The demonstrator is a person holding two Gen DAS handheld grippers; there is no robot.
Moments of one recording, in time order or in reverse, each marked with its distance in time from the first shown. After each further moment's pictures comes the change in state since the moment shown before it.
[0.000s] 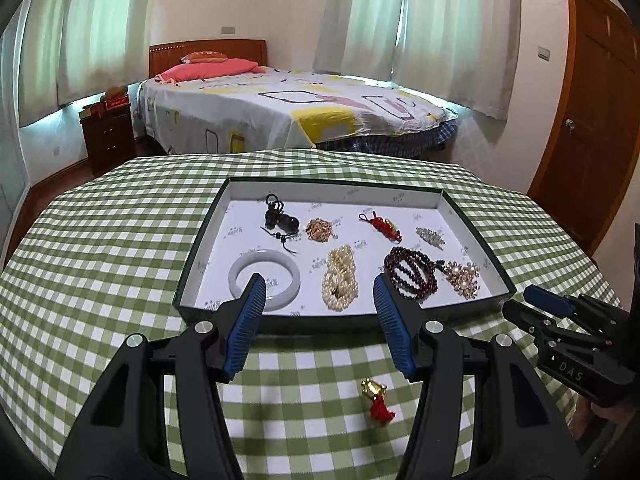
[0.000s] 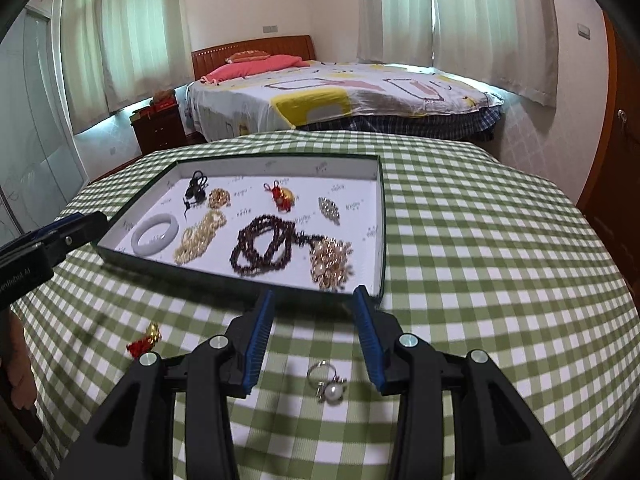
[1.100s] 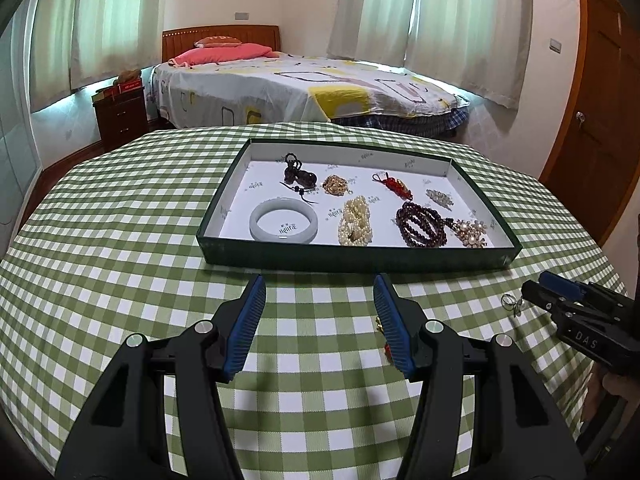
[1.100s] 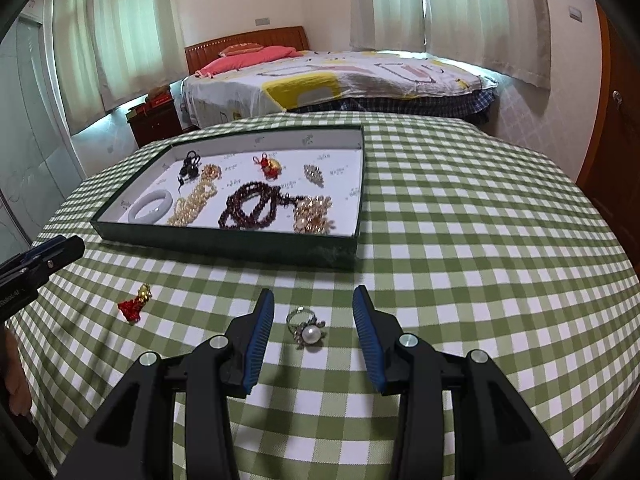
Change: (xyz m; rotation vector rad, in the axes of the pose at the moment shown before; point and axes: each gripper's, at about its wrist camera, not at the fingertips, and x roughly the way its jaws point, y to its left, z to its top) left arm -0.019 0.006 -0.039 -0.025 0.055 0.039; right arm -0.007 -0.016 -0.030 0.032 0.038 0.008
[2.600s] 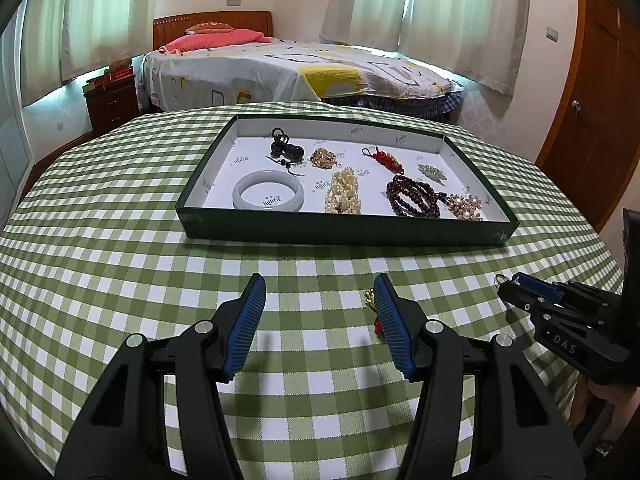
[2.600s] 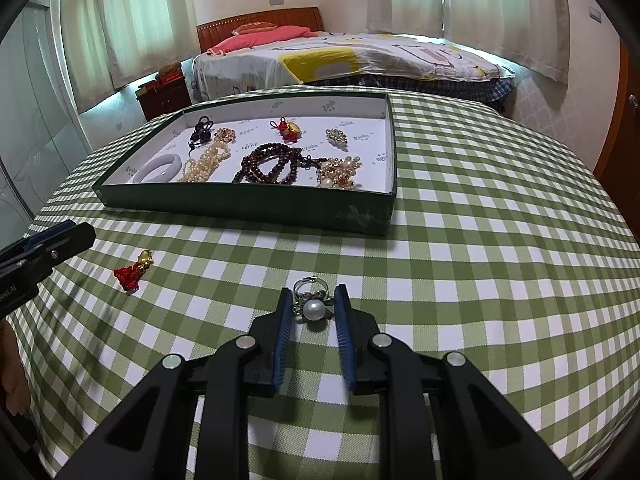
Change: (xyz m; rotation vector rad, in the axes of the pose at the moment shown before) left arm 0.014 -0.011 -0.014 0.009 0.054 -0.022; right arm 0.018 0.012 -0.015 -0.036 0.063 0.029
